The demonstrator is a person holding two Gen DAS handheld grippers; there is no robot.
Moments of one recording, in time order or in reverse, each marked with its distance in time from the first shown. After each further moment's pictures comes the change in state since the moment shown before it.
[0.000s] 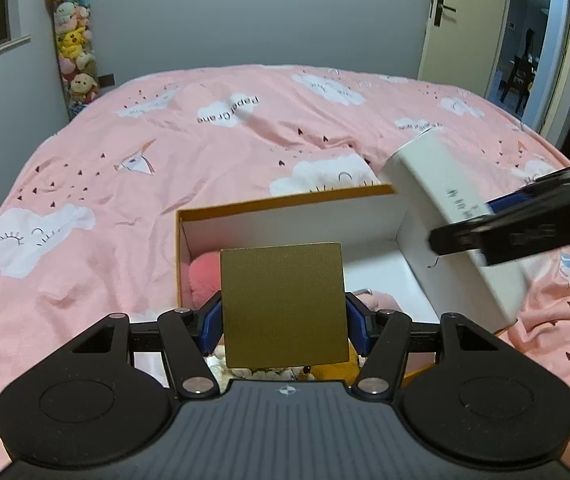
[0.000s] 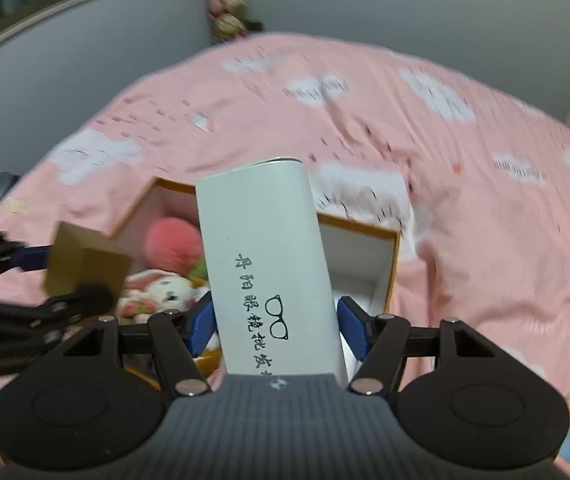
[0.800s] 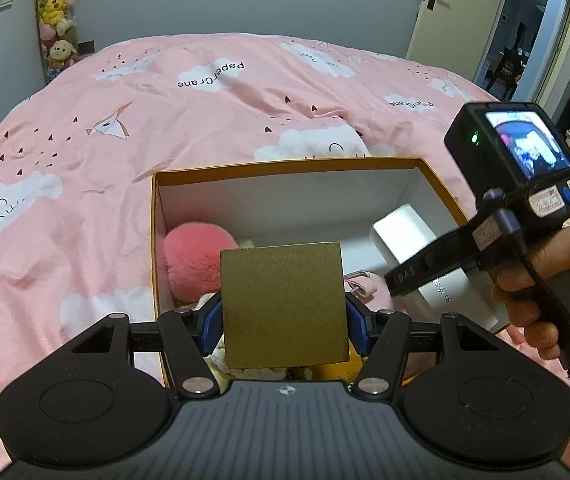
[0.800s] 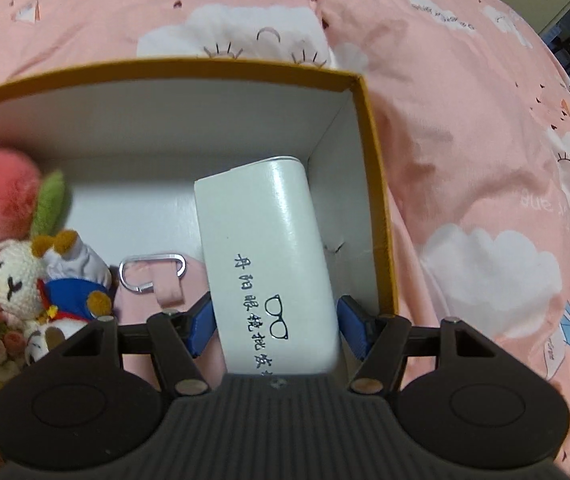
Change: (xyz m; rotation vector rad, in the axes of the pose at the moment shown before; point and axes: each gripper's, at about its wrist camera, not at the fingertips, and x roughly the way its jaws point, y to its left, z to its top) left arm 0.034 0.015 -0.006 -0.037 0.074 -0.083; right arm 0.129 -0.001 -0.011 0.210 0.411 -0.364
